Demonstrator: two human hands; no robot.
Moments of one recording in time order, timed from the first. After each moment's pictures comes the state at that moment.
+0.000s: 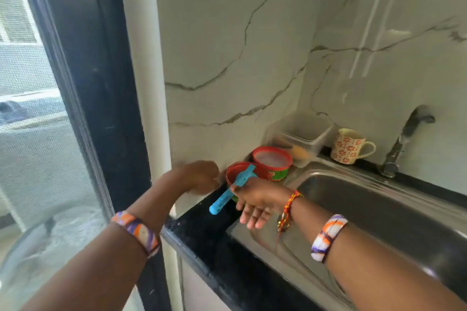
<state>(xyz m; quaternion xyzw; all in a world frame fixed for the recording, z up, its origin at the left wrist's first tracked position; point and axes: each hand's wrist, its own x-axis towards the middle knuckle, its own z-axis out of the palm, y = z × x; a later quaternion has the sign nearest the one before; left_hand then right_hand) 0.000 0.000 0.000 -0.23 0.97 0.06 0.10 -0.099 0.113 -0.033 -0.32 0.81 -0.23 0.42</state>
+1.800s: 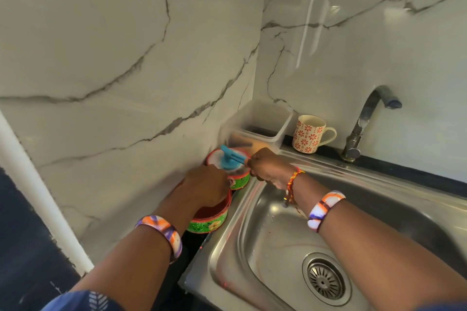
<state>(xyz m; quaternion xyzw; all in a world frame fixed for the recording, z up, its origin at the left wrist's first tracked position) -0.134 0.018 -0.036 -0.15 0.99 -0.02 0.05 -0.247 0.120 -0.036 -0.23 0.88 -0.36 0.19</state>
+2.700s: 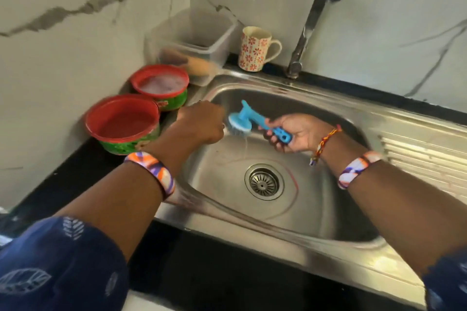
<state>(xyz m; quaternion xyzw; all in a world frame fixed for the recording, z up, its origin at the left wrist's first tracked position) -0.171 0.124 -0.064 -0.09 0.99 -0.01 0.05 -0.250 0.295 -0.073 0.05 0.75 -0.51 0.41</state>
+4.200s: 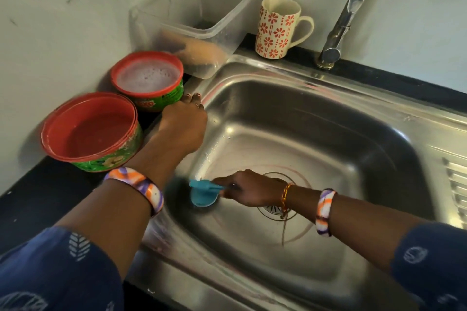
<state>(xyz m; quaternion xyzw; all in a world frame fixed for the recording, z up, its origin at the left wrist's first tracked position) -0.217 0.100 -0.111 -0.12 0.97 -0.18 0.09 -0.257 0.262 -0.220 -0.50 0.79 -0.18 0.32</state>
